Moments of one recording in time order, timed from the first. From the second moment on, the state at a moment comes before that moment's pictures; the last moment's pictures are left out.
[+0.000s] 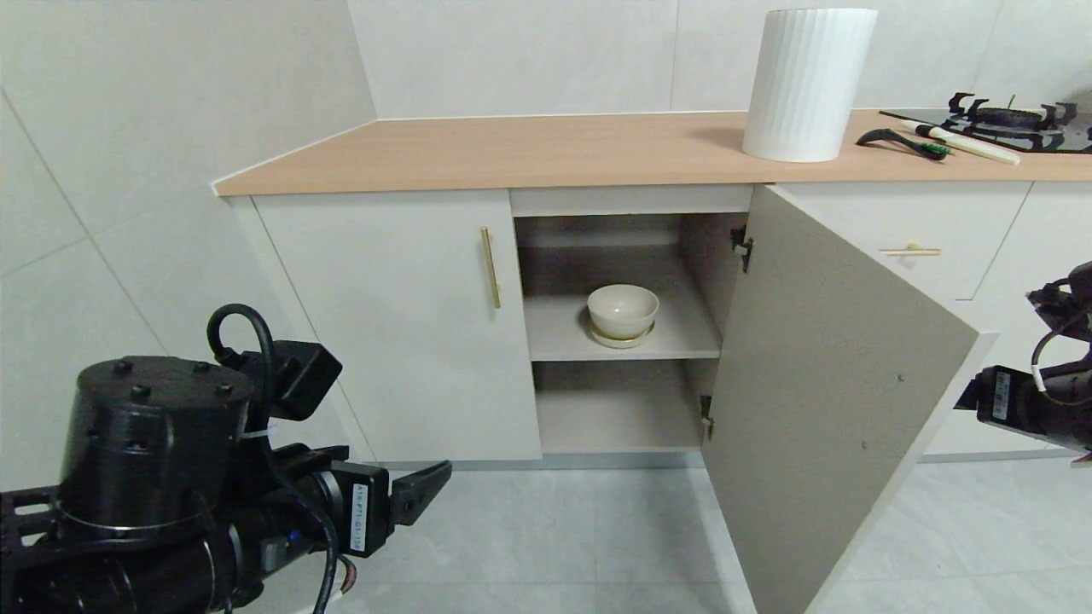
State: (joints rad) left arm -0.62 1.37 -0.57 -0.23 0.30 -0.28; right arm -0.02 1.54 -0.87 0.10 -0.14 0.31
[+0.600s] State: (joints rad) left arm -0.60 1.36 -0.59 -0.23 0.30 -0.29; right arm 0.33 1.67 -0.92 -0.03 -0.13 0.35
